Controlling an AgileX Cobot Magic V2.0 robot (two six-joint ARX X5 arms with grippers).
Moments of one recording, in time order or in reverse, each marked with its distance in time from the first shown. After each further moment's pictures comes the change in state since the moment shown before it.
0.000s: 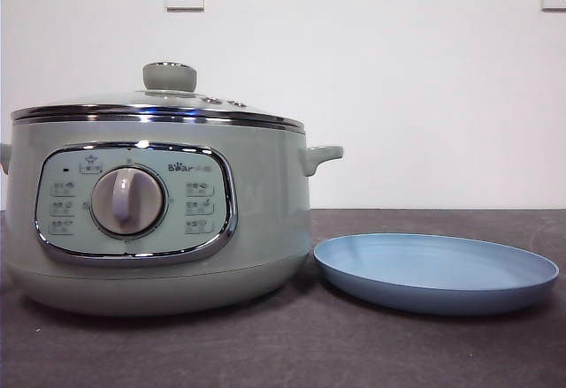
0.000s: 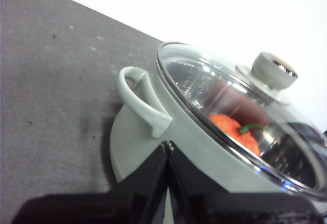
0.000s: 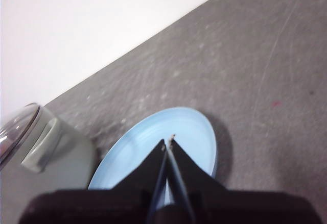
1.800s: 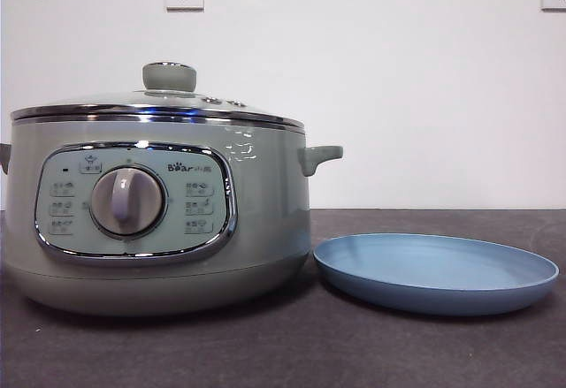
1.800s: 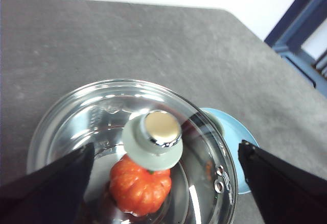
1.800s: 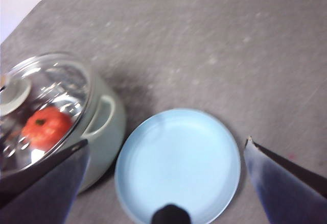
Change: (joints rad) left arm -0.263 0.889 0.906 -0.341 0.058 0.323; right arm 0.000 0.768 0.902 -0.507 -0.192 -0.452
